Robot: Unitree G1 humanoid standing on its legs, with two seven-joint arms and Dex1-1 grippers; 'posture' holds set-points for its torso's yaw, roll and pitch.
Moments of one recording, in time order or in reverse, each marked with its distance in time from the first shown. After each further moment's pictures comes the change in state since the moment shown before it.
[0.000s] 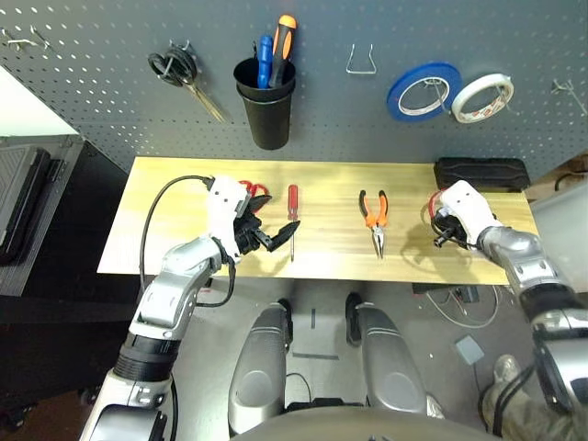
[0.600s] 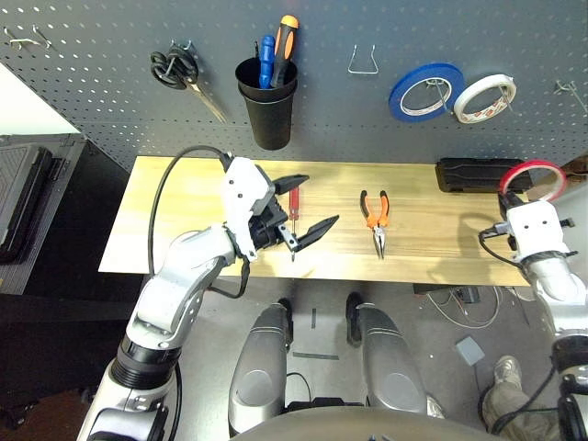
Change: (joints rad) left arm -0.105 -0.026 -0.049 -0.264 -0.075 0.080 0.005; right arm 0.153 -0.087 -0.135 0.163 -0.055 -0.696 -0.381
